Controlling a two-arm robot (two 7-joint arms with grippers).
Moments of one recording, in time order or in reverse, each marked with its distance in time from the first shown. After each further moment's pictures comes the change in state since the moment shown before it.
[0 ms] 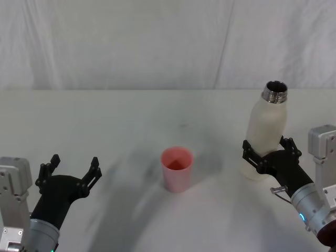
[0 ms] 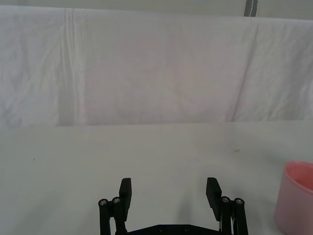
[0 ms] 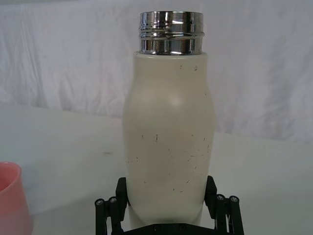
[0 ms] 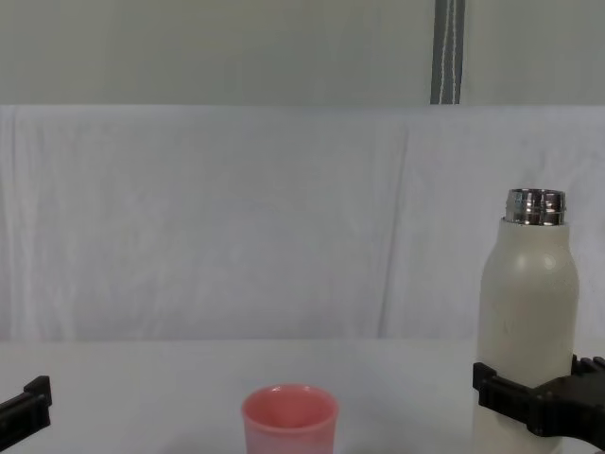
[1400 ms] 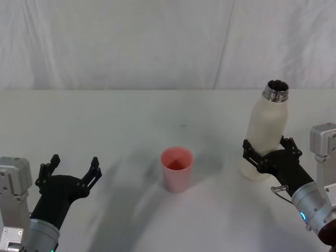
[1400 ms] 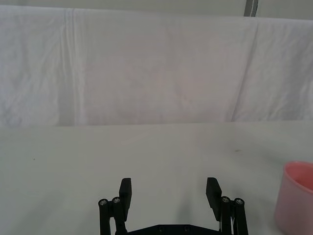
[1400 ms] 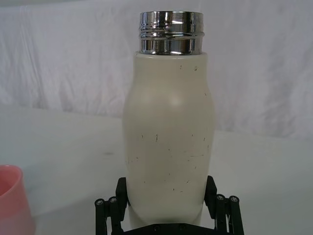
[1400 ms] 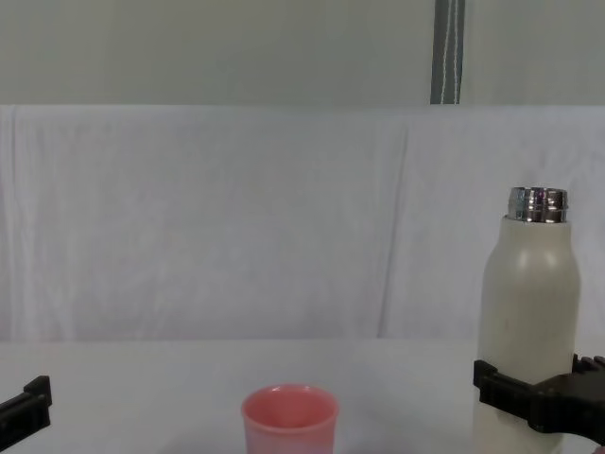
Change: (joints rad) left arm 0.000 0.000 0.000 0.000 0.000 0.000 0.000; right arm -0.002 0.000 0.005 -0.014 0.017 0.024 0.005
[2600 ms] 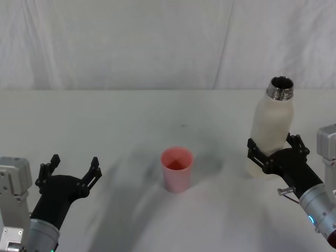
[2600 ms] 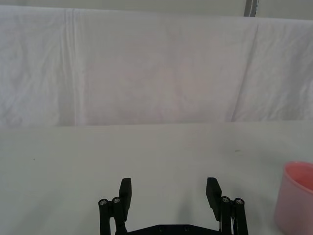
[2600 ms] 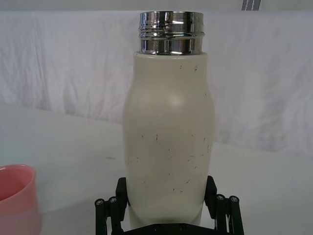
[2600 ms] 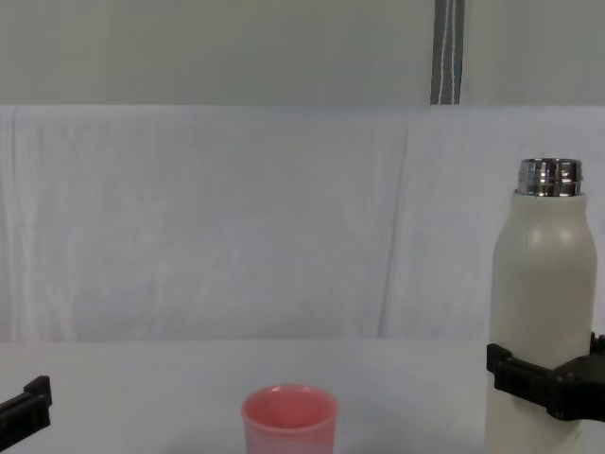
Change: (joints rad) left arm 0.000 0.000 0.000 0.000 0.000 0.000 0.000; right arm -0.059 0.023 0.011 -0.103 -0.042 0.003 0.002
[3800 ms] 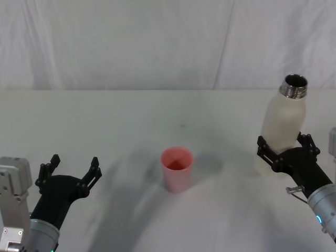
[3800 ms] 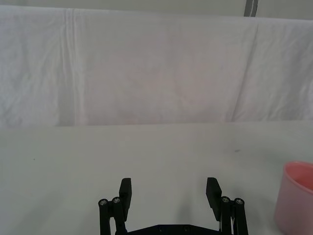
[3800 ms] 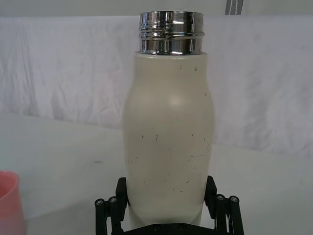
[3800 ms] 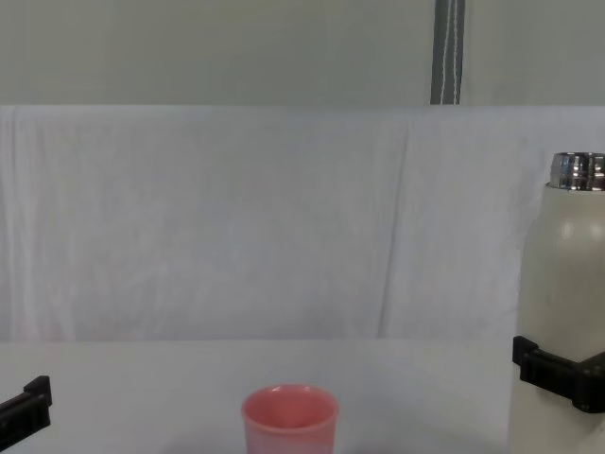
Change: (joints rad) left arm 0.000 0.000 0.000 0.000 0.000 0.000 0.000; right arm -0.015 -0.019 0.045 -0.008 -0.001 -0.011 0.000
